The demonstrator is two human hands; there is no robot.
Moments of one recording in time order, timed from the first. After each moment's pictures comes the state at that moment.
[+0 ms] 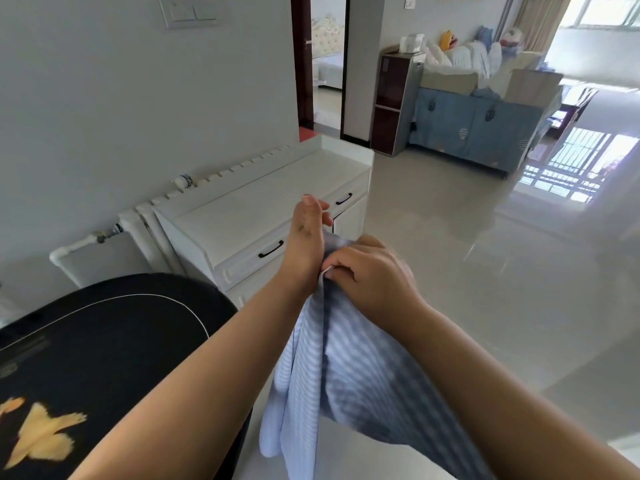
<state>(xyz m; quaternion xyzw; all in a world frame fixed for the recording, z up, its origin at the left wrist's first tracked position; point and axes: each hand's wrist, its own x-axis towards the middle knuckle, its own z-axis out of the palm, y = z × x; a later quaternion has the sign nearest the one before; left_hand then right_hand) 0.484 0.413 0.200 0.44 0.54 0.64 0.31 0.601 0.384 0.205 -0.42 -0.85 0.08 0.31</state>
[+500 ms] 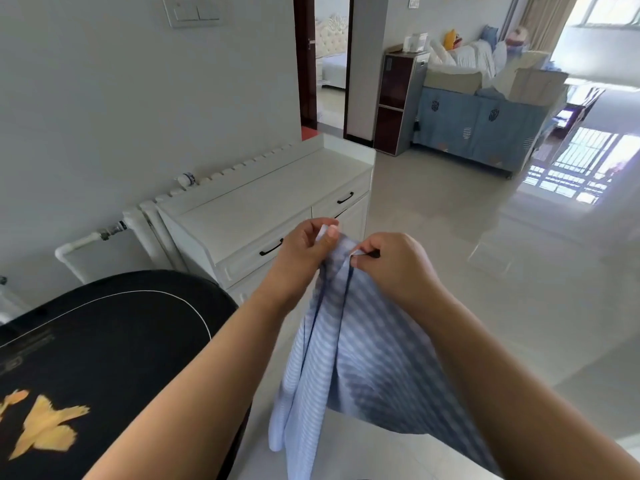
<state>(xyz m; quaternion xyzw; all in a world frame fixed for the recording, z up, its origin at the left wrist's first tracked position) 0.471 0.386 0.187 0.50 0.50 0.56 0.43 0.625 0.396 0.215 -0.52 -0.77 0.23 0.30</state>
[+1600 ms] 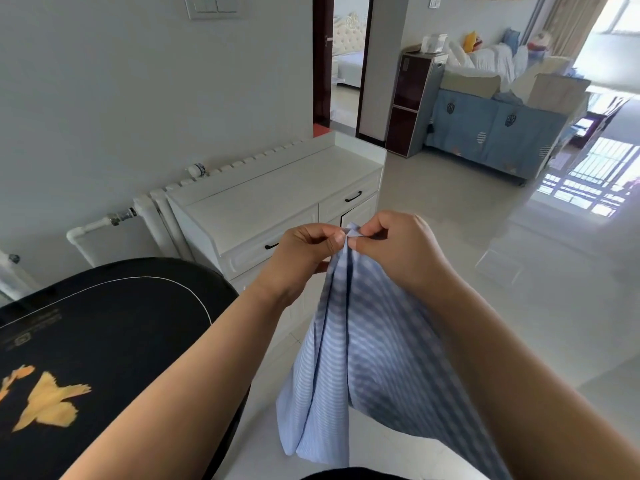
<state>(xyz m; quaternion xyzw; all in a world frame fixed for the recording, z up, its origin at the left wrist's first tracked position) 0.474 0.372 0.196 0.48 0.47 0.56 0.49 0.629 0.402 0.232 -0.47 -0.77 0.25 0.35</state>
